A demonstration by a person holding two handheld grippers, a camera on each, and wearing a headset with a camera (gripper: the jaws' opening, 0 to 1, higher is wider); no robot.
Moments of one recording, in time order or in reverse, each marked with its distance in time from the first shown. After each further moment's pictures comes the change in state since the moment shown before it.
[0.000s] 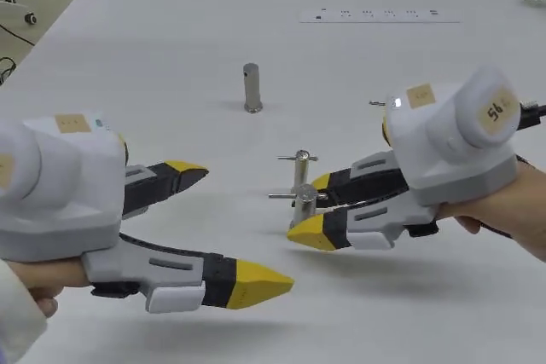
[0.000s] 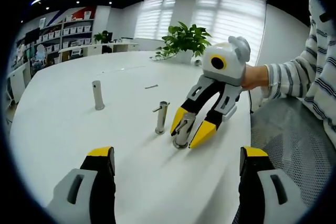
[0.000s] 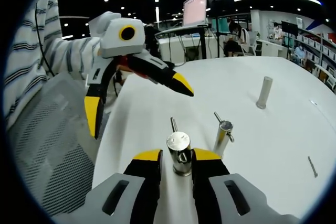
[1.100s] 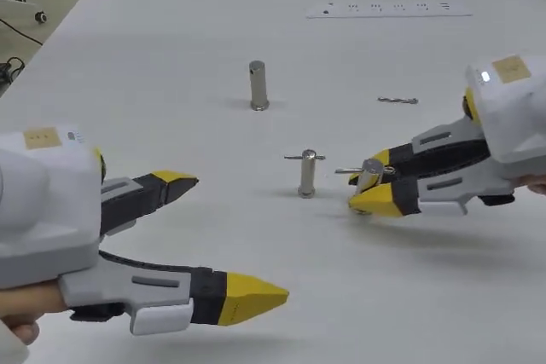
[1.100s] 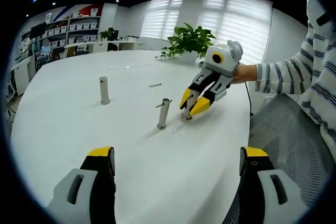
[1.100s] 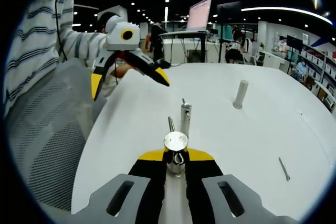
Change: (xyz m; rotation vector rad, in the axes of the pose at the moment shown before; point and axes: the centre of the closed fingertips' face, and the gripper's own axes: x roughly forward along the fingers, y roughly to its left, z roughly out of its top) left arm -0.014 -0.001 -0.004 -0.046 -0.002 0.032; right arm -0.056 -0.044 -0.019 -0.124 0.003 -0.026
